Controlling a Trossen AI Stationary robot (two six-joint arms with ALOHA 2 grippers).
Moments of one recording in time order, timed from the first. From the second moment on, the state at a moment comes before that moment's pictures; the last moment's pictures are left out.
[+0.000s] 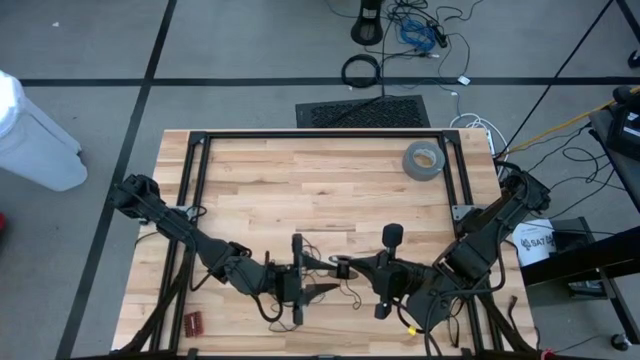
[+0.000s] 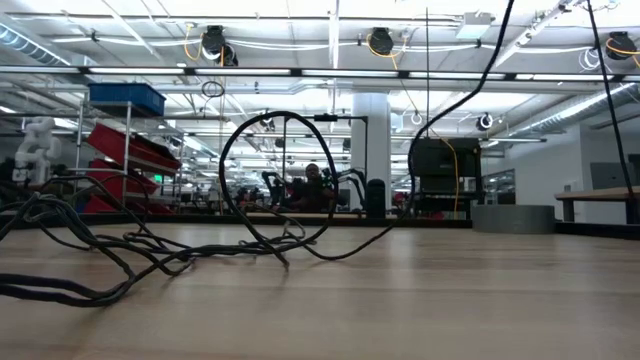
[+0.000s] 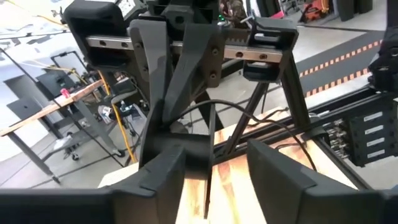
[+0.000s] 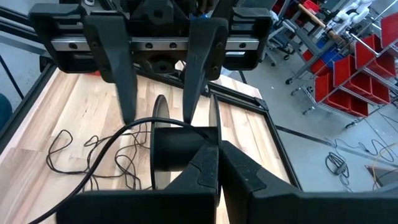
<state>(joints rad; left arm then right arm) -0.56 1.63 1.25 0.36 -0.58 0.41 0.72 1.58 1.61 -0.65 0.94 0.07</state>
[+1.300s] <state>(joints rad) -0.59 1.63 1.25 0.30 -0.66 0.43 0.72 1.58 1.61 -0.65 0.94 0.07</state>
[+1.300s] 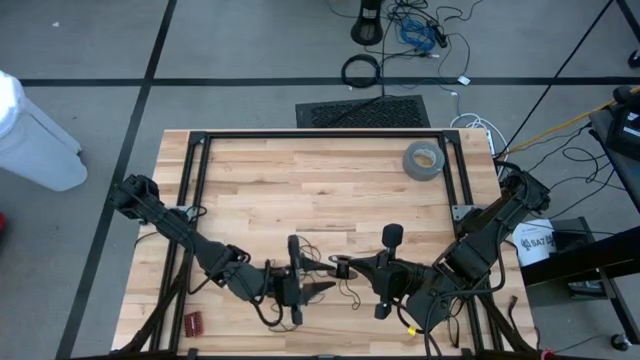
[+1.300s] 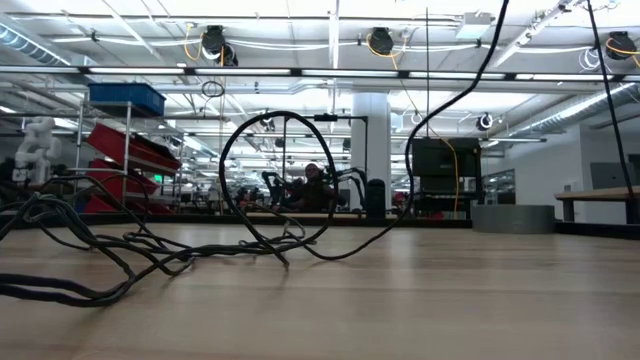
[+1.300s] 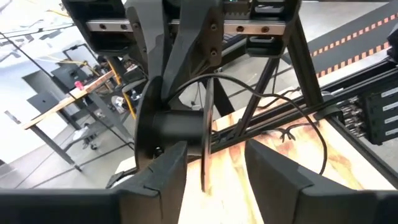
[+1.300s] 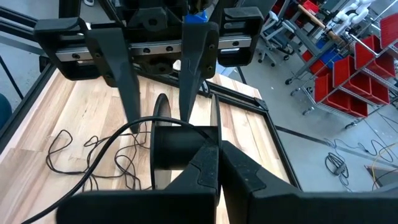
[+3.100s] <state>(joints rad) -0.60 1.63 1.25 0.27 -0.74 0.48 0.75 1.58 1.61 -0.66 0.95 0.08</state>
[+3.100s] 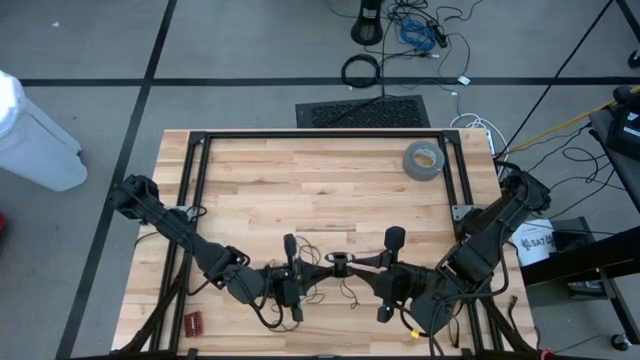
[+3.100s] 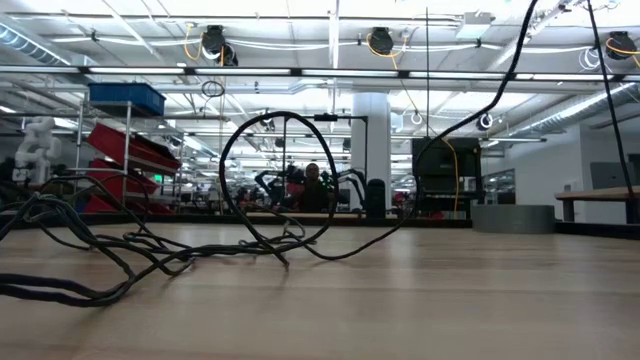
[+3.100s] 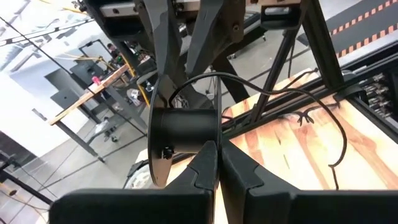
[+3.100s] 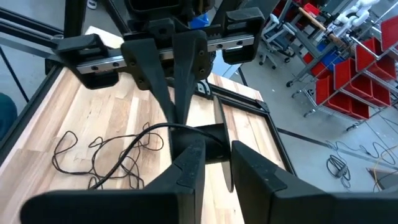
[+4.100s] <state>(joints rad) -0.77 1.57 1.25 0.32 -0.99 0.84 0.75 1.64 1.61 -0.66 0.75 0.04</state>
